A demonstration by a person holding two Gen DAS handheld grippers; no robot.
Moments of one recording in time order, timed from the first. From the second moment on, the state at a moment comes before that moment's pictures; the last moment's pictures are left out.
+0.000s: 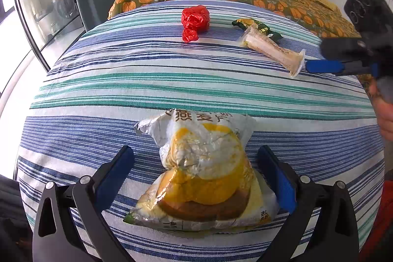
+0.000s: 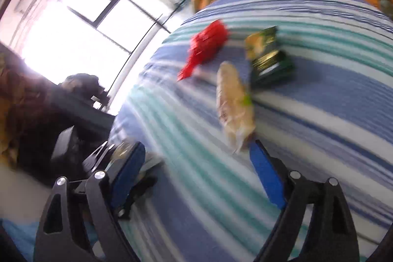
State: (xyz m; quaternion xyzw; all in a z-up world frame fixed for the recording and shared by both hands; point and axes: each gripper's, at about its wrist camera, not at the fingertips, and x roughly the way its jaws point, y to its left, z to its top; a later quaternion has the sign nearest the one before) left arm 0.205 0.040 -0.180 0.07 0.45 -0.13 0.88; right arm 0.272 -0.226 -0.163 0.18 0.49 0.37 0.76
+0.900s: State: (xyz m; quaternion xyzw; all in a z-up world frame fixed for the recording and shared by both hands) left arm 0.203 0.048 -0.177 0.04 0.45 -0.14 0.88; right arm 0.196 -0.208 -0.150 -0.06 0.54 0.16 0.83
